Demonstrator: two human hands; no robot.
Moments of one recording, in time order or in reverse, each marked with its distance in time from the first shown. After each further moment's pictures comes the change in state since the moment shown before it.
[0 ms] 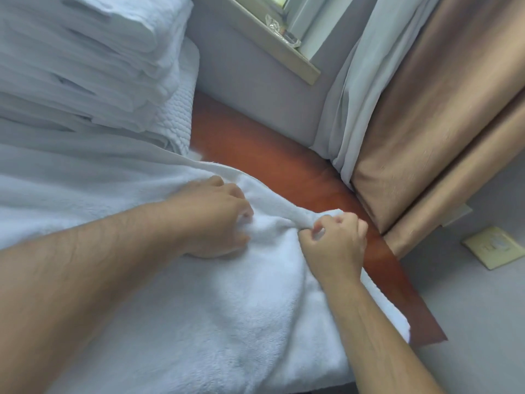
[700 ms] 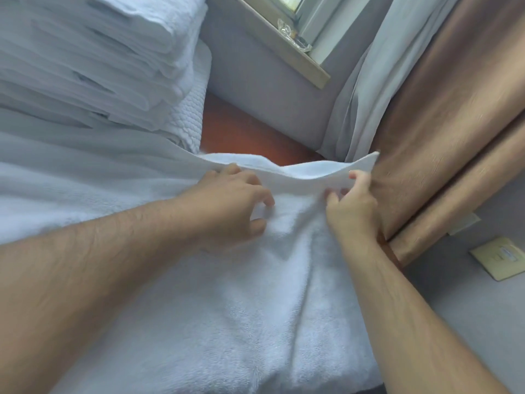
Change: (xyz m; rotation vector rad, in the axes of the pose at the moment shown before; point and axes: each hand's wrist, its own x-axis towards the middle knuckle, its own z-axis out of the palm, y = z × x) left_hand 0.004 0.003 -0.007 -0.102 0.153 0.020; right_hand 0.067 -0.013 -0.015 0.210 0.014 0.149
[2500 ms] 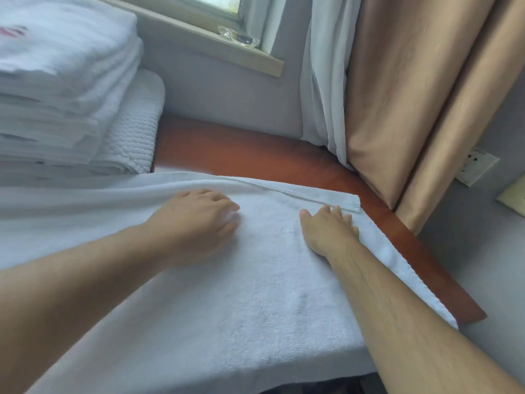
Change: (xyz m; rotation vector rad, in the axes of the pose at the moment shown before) left_hand 0.020 0.033 0.029 0.218 -0.062 -0.027; right_hand -0.020 0.064 0.007 -0.301 -0.652 0.278
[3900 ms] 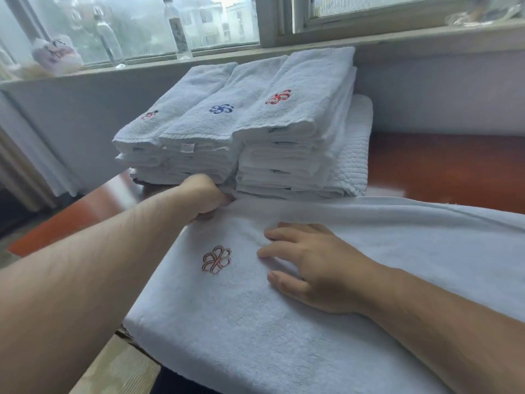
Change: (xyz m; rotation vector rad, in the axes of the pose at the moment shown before) left_hand -0.140 -0.220 -0.119 -0.263 0.237 -1.269; right_hand -0.142 -0.236 0.049 0.204 -0.086 -1.689
